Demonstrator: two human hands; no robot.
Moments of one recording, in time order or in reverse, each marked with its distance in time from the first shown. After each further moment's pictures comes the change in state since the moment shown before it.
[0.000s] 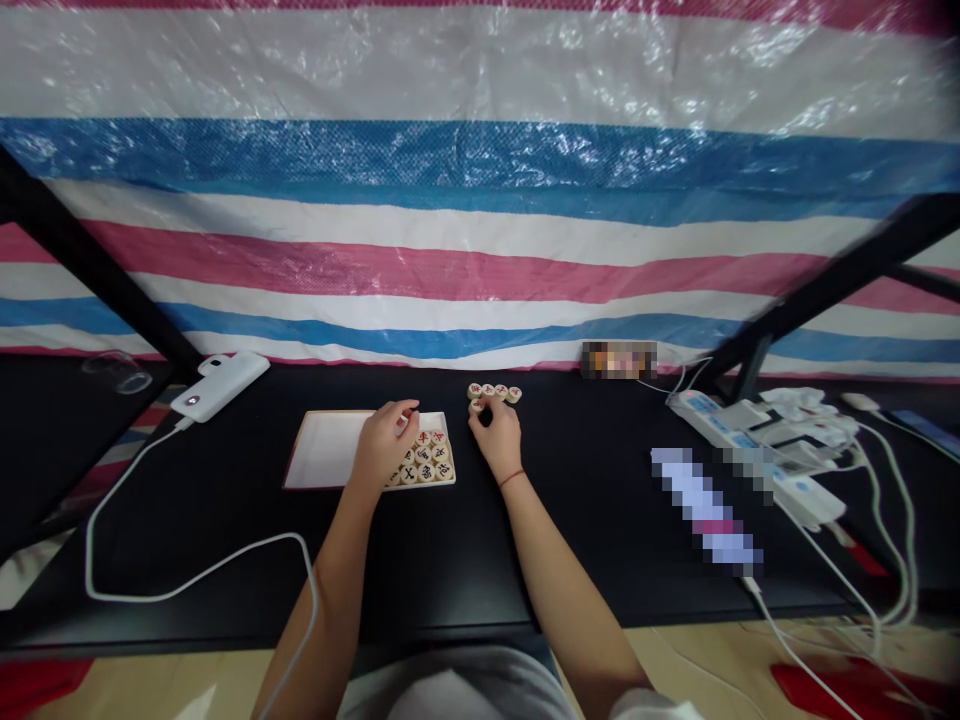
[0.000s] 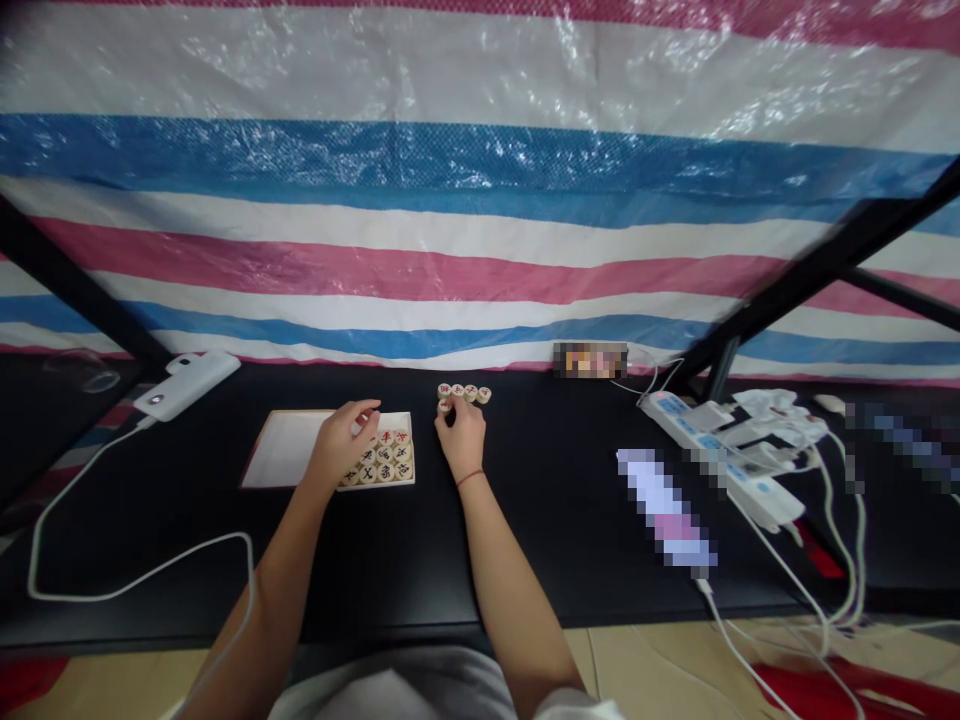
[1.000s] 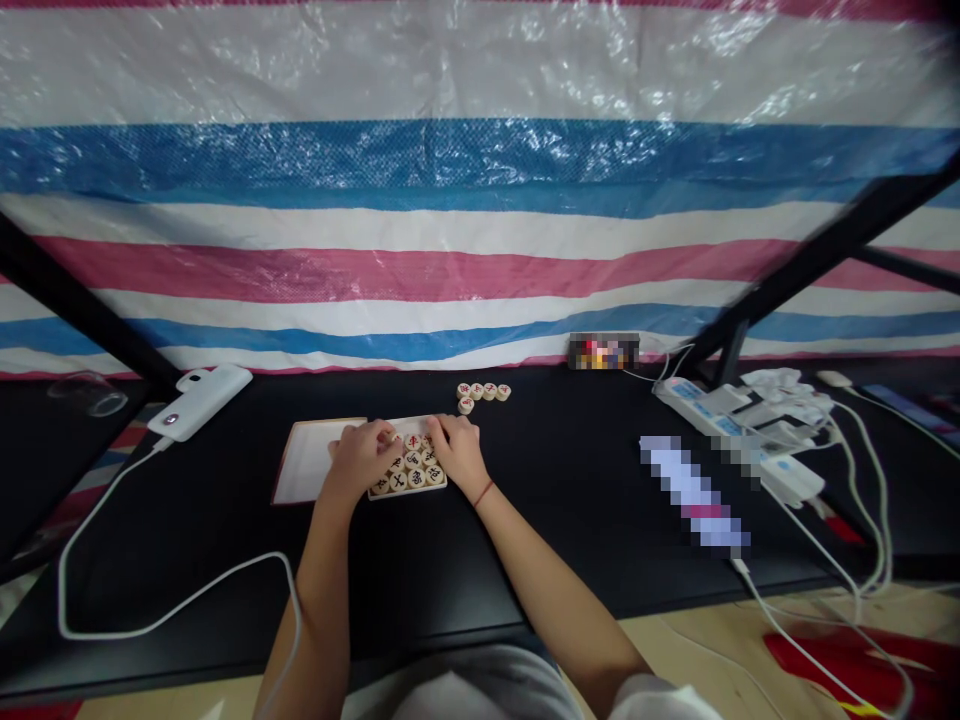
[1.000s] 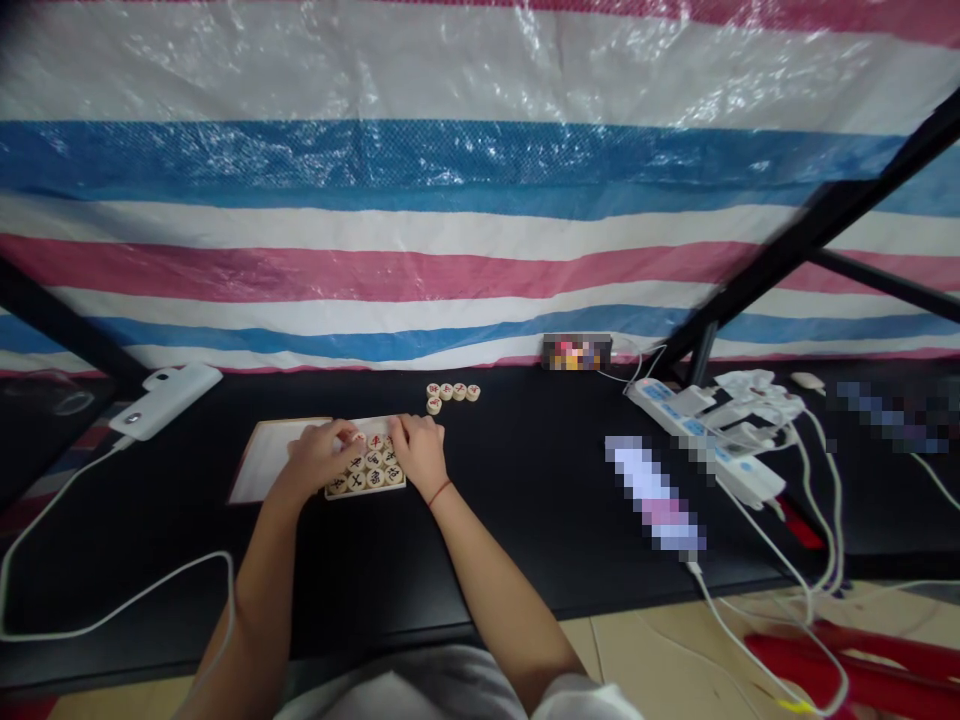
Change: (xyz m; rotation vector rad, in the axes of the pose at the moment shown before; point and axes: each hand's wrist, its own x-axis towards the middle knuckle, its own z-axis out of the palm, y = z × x) left_hand -0.003 0.006 -0.023 0.249 -0.257 -0.268; right_hand -0.020 -0.058 -0.004 0.075 -0.249 -0.057
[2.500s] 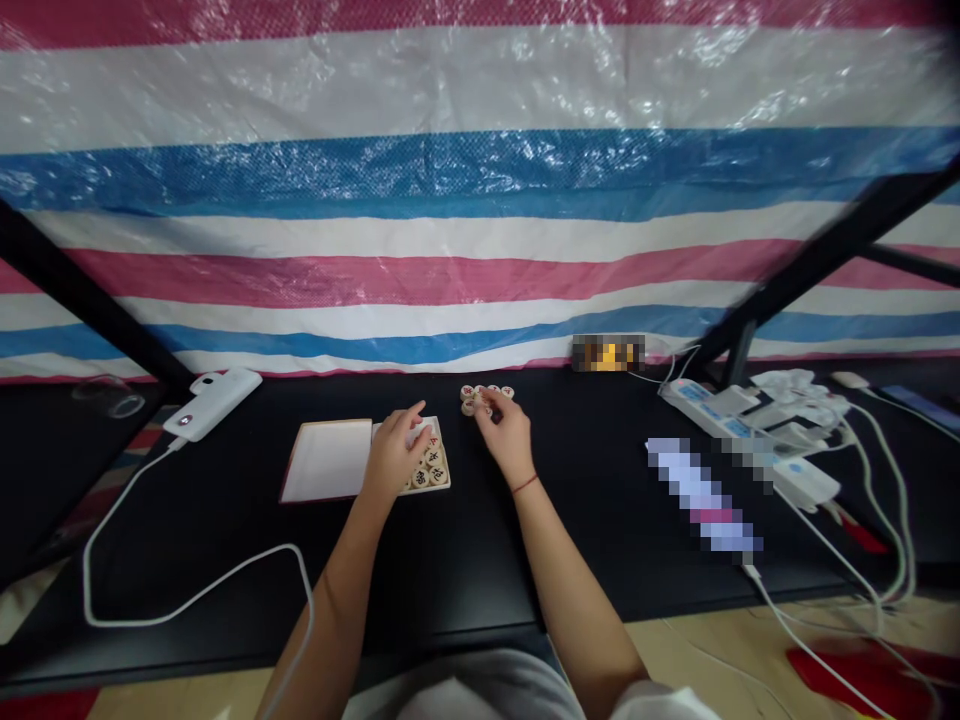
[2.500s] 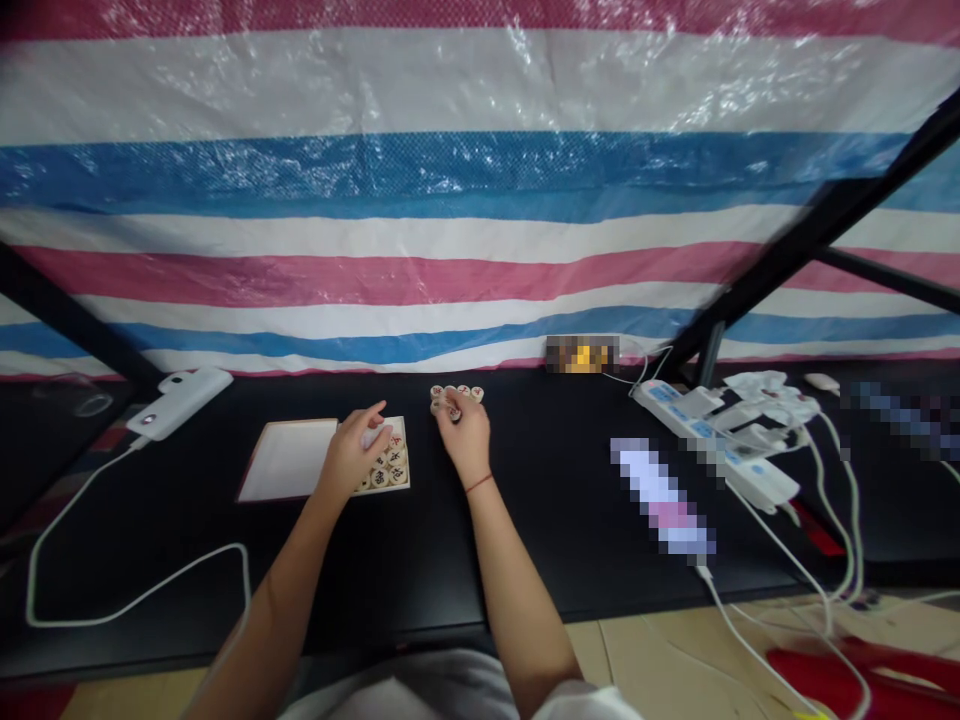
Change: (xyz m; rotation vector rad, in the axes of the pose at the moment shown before) left_hand 0.011 0.008 0.047 -0.225 0.395 0.495; right_hand 0.015 0.036 -0.040 0.169 0.286 0.115
